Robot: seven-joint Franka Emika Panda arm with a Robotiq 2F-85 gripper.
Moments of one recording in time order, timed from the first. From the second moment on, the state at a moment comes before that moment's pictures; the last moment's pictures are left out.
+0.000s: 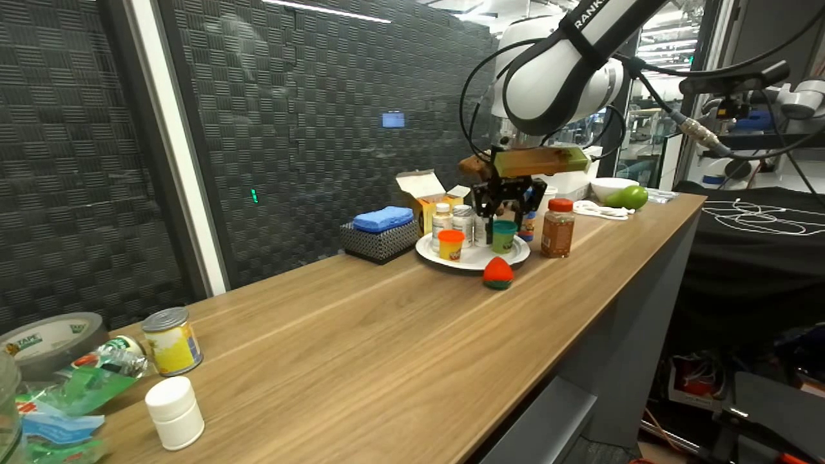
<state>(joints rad) -0.08 0.24 -0.15 -2.08 -0.15 2.49 0.58</state>
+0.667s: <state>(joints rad) -0.08 0.04 -0.17 -2.16 -0.15 2.53 0.62</state>
